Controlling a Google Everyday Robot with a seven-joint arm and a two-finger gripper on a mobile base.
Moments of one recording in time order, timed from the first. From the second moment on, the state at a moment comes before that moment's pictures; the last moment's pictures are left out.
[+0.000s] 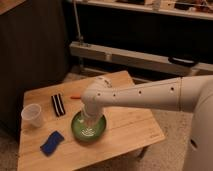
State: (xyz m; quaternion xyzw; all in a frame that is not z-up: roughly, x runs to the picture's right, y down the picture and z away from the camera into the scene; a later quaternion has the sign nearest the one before) arm -0.086 0.167 0.720 -0.33 0.09 0.53 0.78
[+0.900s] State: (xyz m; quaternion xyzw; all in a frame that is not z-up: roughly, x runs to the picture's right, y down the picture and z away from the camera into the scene) arm -0.162 0.050 0.727 -0.38 0.01 0.50 0.78
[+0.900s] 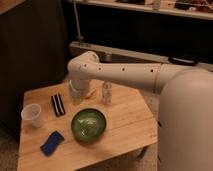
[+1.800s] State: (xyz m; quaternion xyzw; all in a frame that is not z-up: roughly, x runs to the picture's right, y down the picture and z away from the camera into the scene) arm -0.246 0.028 0.732 -0.43 -0.04 0.48 0.77
